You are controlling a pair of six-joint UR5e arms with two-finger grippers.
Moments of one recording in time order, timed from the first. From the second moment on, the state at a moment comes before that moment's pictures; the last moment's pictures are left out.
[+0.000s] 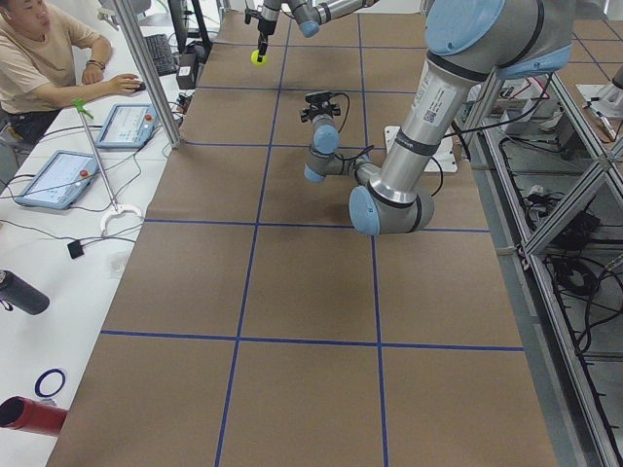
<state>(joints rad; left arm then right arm) -0.48 -2.21 -1.24 -3.38 -1.85 -0.39 1.06 -1.17 1.65 -1.20 2.08 0.79</state>
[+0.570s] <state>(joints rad) -0.47 -2.21 -1.24 -3.38 -1.85 -0.38 0.98 -1.11 2.00 -1.48 2.14 1.17</state>
